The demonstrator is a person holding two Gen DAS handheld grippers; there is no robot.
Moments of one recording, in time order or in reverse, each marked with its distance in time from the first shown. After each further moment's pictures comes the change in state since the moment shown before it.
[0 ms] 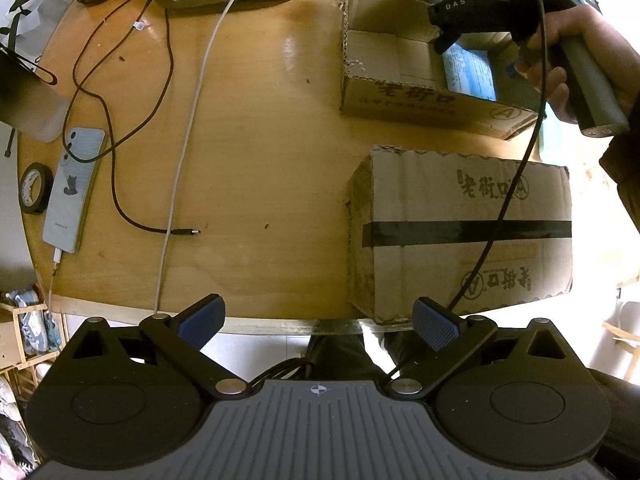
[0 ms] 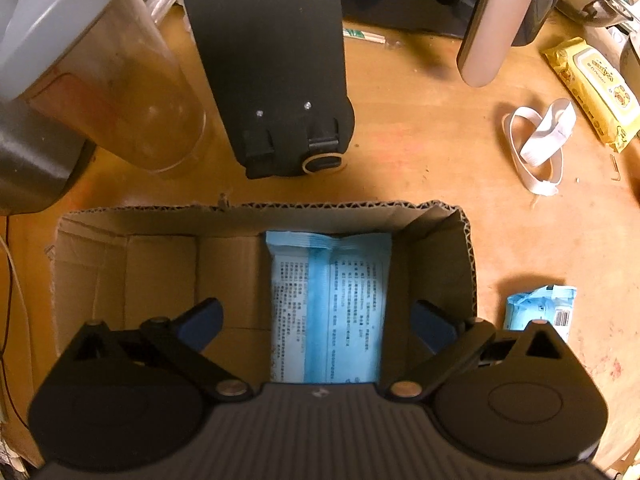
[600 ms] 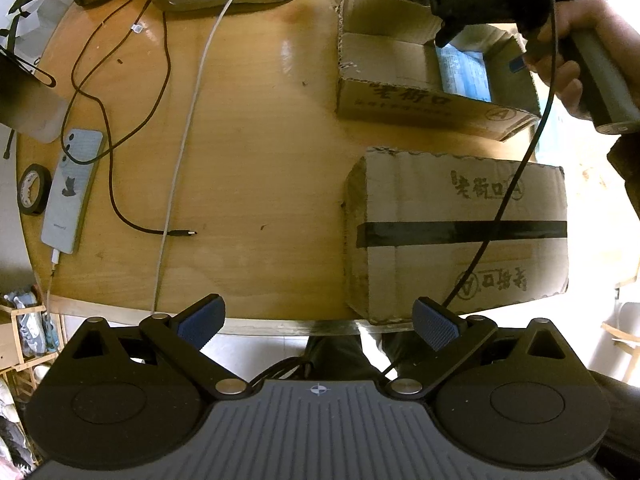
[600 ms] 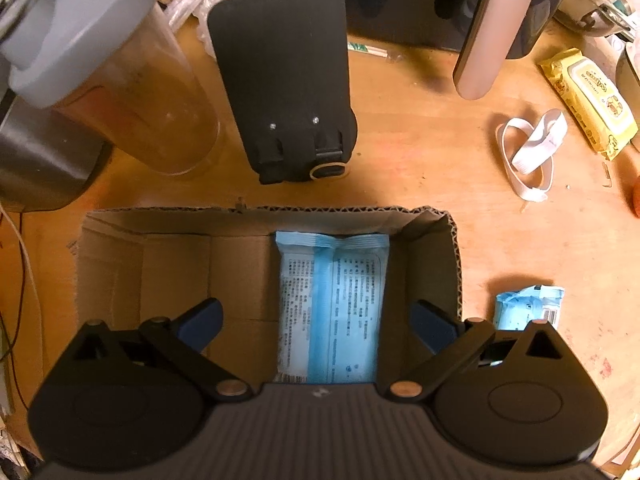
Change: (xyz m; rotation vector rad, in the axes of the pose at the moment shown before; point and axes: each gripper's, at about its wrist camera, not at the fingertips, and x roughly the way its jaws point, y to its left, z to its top) left arm -0.002 -0.004 -0.002 0.003 -0.008 -0.005; right arm -0.025 0.002 0.001 -0.009 -0.007 0.012
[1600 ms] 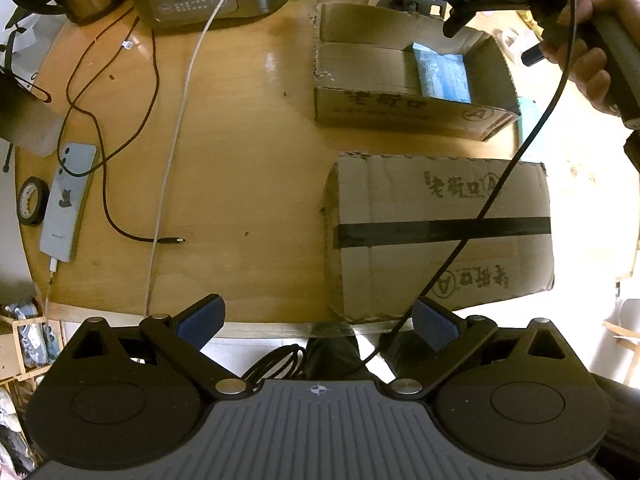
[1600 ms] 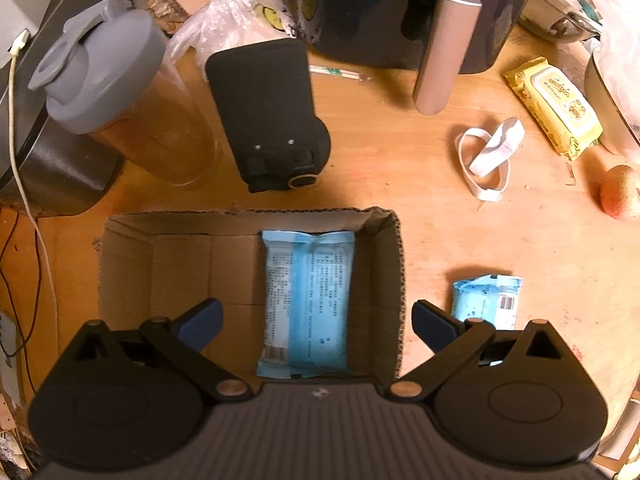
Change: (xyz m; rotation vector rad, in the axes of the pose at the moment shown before) left arm -0.009 -0.020 -0.005 0.026 -0.030 0.003; right arm -0.047 -0.019 -0.006 0.017 -0.022 -0.011
